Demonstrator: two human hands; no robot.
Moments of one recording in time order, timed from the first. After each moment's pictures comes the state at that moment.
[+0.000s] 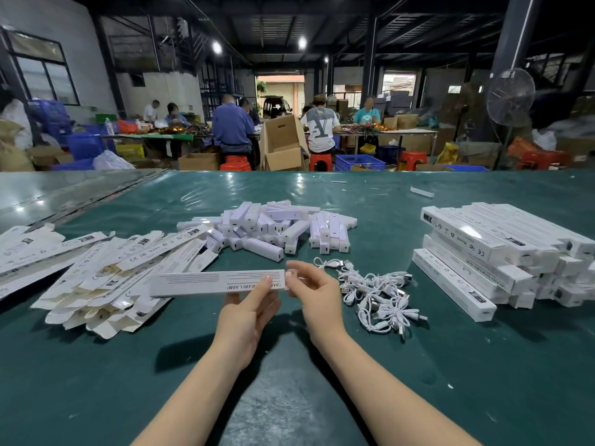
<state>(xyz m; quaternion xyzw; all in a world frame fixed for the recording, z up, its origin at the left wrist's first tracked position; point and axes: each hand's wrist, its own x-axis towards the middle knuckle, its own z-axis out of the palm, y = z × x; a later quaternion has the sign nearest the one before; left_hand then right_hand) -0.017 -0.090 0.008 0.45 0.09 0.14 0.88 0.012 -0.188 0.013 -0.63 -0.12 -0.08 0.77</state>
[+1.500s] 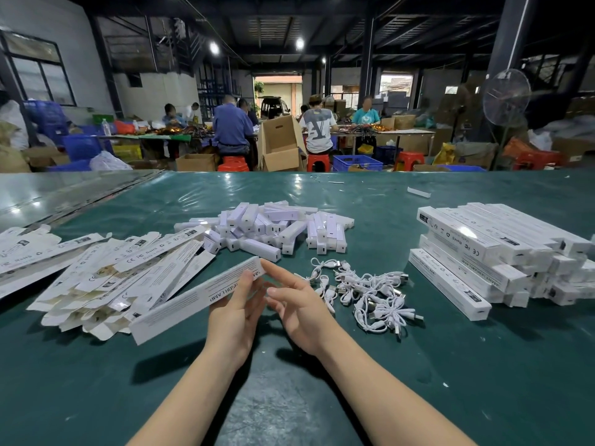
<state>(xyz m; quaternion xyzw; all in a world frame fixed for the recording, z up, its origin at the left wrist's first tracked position) -0.020 -0.088 0.013 0.38 0.11 0.16 0.90 0.005 -0.184 0.019 -0.51 -0.20 0.18 0.81</state>
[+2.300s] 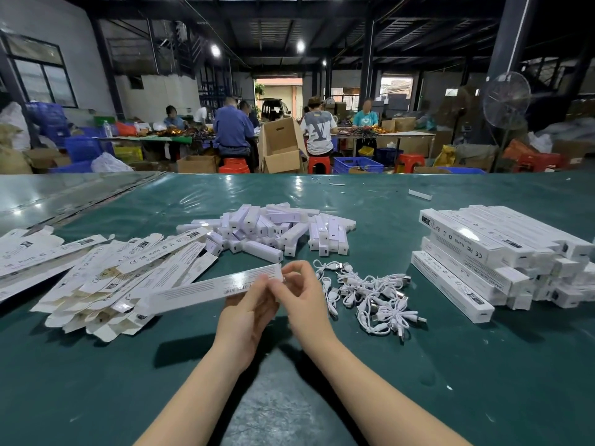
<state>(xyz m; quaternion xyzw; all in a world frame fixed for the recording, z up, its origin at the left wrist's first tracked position) -0.016 -0.087 0.009 0.47 0.08 0.12 0.87 -0.001 -0.176 0.018 -0.65 -0.19 -0.07 0.73</state>
